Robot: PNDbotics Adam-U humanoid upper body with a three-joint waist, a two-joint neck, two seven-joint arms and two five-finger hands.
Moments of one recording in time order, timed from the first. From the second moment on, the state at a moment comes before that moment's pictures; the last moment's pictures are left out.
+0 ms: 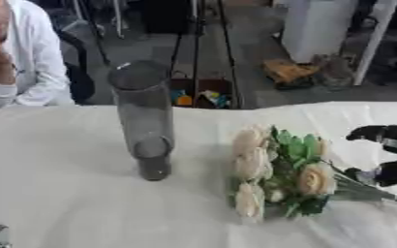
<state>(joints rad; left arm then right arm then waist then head) -0.57 0.08 -0.07 -1.98 -0.13 -0.37 0.39 -0.47 -0.66 -0.27 -1.61 0.97 -0.15 0.91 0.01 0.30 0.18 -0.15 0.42</state>
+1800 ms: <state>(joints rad) -0.57 0.08 -0.07 -1.98 -0.13 -0.37 0.39 -0.42 -0.64 -0.24 -1.59 0.92 -0.21 0.90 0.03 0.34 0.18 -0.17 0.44</state>
